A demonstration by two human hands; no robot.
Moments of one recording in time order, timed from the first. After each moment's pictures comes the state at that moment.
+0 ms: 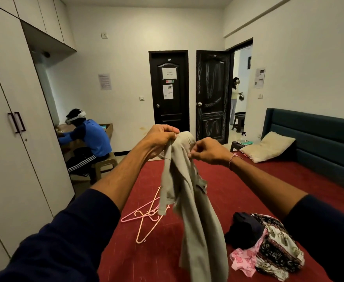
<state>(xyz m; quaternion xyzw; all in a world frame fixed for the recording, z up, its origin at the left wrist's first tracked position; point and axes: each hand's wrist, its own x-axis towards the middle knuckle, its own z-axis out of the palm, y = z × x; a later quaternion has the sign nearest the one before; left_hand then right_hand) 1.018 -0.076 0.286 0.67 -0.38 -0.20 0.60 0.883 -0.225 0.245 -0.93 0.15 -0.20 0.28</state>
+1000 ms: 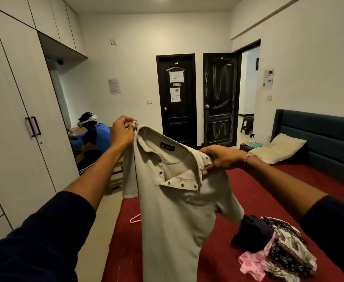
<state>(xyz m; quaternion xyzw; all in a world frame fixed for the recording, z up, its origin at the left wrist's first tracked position) 1.099 0.003 0.297 0.73 -0.30 0.15 0.60 0.868 -0.237 0.248 -0.97 0.06 -0.07 0.21</state>
